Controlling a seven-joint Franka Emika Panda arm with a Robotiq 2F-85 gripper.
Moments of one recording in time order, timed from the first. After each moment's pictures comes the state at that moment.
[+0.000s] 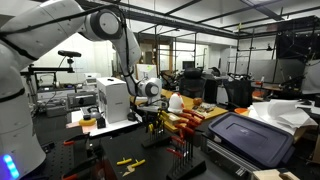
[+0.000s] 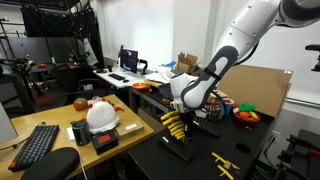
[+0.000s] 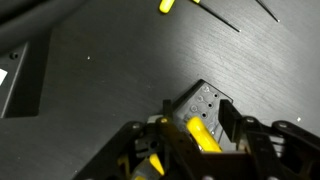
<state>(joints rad) 0.13 0.88 0.07 -1.77 -0.23 2.40 -0.19</state>
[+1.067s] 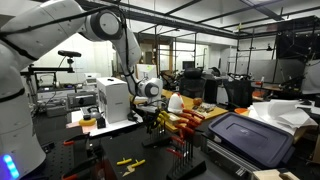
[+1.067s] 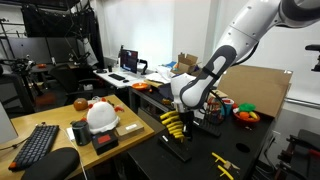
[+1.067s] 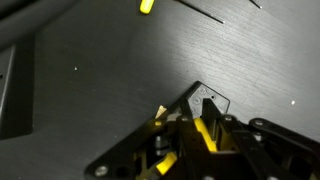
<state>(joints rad) 0.13 0.88 0.07 -1.76 -0.16 2.40 -0.12</state>
